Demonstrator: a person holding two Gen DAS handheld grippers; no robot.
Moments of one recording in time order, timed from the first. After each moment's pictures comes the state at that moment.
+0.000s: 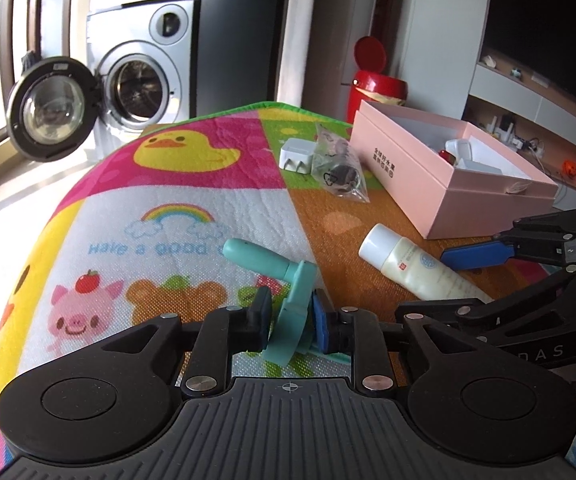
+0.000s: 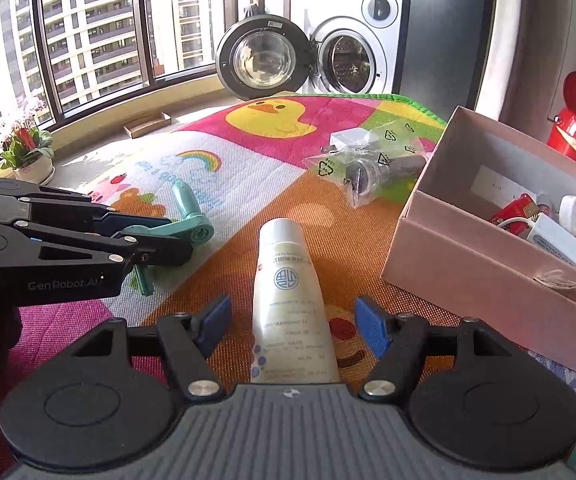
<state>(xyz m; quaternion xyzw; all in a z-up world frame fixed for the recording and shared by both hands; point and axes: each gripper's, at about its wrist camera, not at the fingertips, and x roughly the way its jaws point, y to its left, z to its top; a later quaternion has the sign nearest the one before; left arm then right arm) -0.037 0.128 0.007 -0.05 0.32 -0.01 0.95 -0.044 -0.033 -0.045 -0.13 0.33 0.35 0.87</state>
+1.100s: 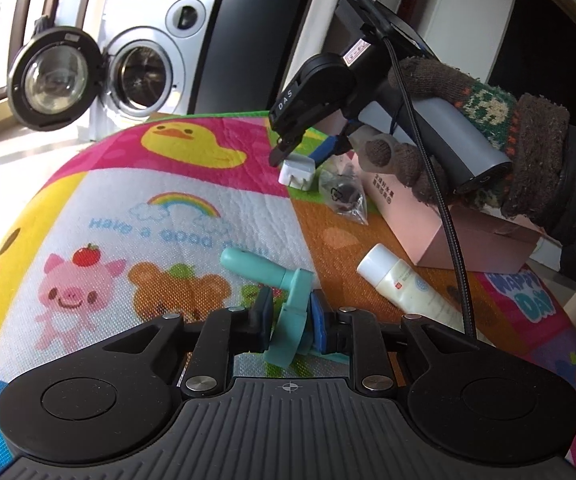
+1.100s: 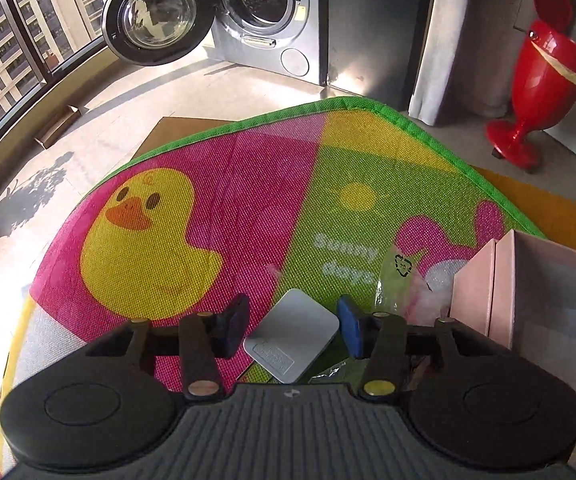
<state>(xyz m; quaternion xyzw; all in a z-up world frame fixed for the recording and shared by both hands) -0.047 0.158 0.001 -0.15 0.29 -0.02 0.94 0.171 0.095 -0.011 -0.07 0.49 0.24 0.84</state>
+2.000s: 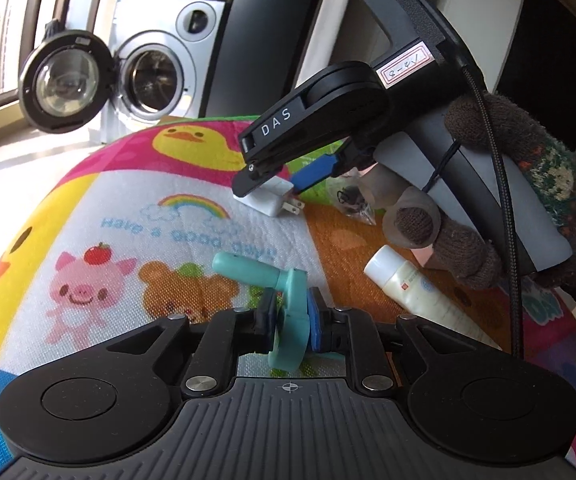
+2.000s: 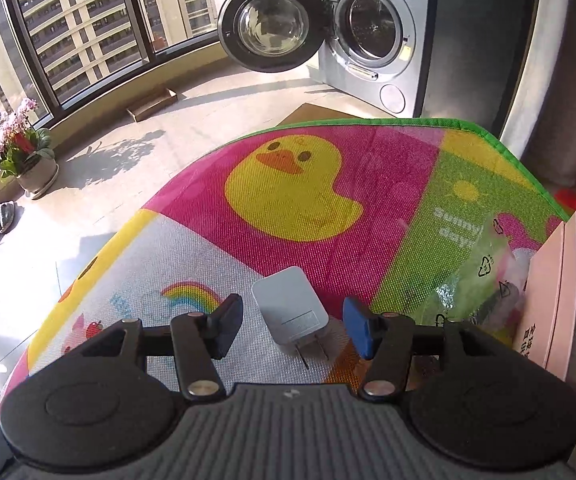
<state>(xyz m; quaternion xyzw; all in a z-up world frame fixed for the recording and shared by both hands) -0.047 0.154 0.001 -0.14 0.29 0.00 0.95 0.094 0.107 -0.015 -0.11 0.44 0.36 0.82</state>
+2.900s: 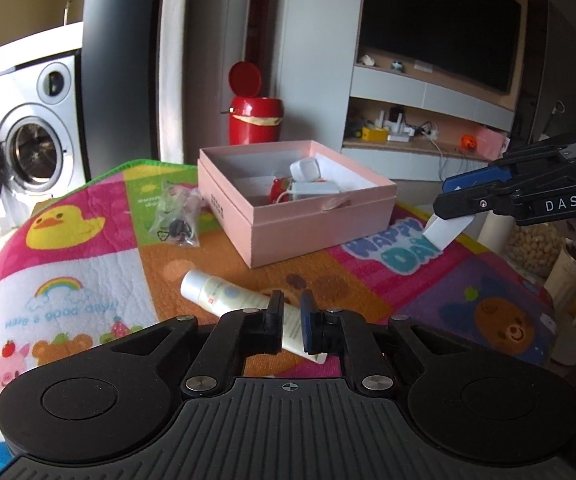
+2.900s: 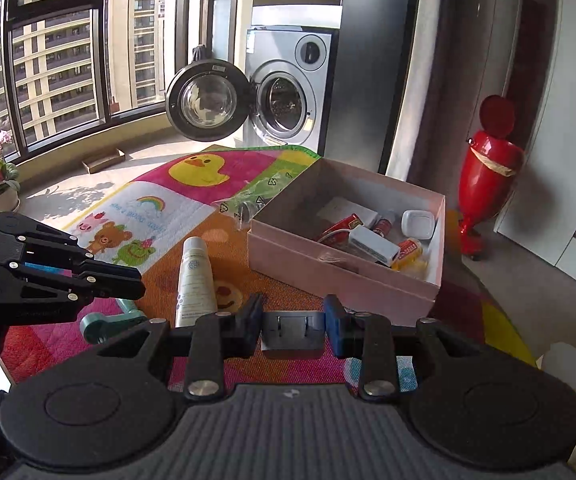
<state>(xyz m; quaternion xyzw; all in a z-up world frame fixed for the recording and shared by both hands) -0.069 0.053 0.060 0.01 0.27 -0.17 0.95 -0.112 -0.183 0.049 -0.10 0.26 0.27 0.92</state>
